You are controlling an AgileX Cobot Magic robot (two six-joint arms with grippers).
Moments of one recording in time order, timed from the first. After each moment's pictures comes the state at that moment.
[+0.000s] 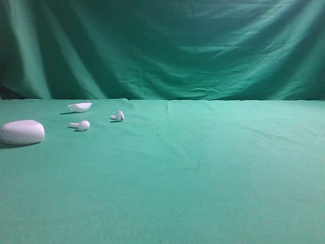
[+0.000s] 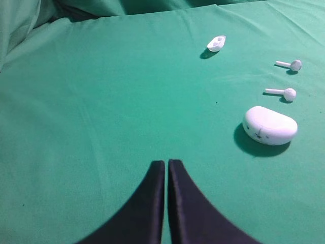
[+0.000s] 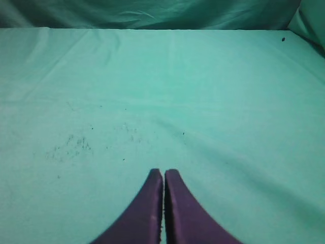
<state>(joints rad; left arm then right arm) -0.05 -0.01 0.02 0.00 0.36 0.08 0.08 -0.01 0.03 0.08 0.39 -0.12</state>
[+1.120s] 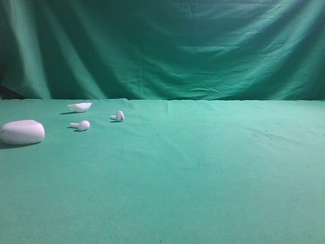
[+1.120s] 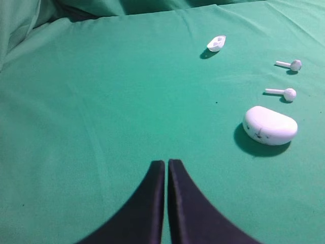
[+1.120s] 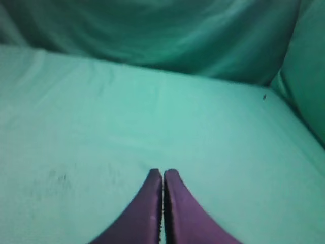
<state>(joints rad) -0.05 -0.01 0.02 0.00 0.36 0.08 0.08 -0.01 0.03 0.05 0.14 -0.20</state>
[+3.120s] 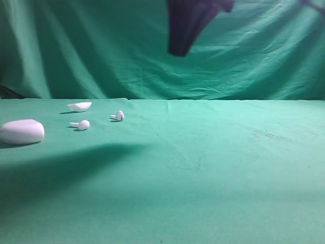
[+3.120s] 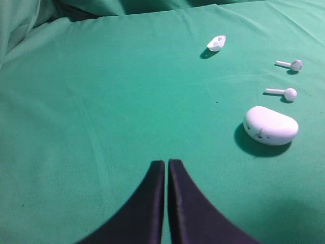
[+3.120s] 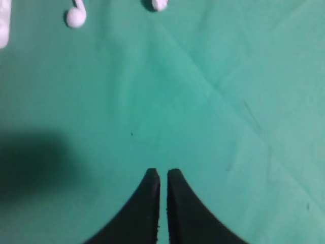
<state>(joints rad) -0.05 -0.01 0.02 0.00 0.36 0.08 0.54 1.87 -1.57 0.18 1.03 -0.41</state>
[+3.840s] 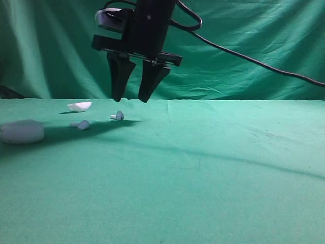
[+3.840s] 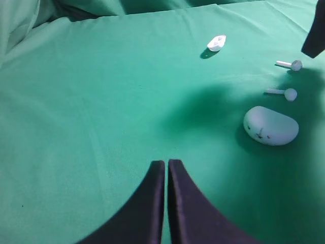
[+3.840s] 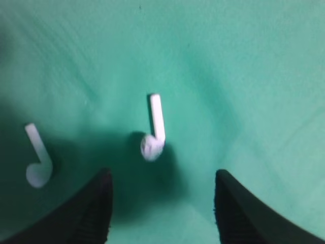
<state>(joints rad) -0.05 -0.01 0.02 0.00 0.36 0.08 0.60 2.38 -2.18 0.17 1.15 -0.26</state>
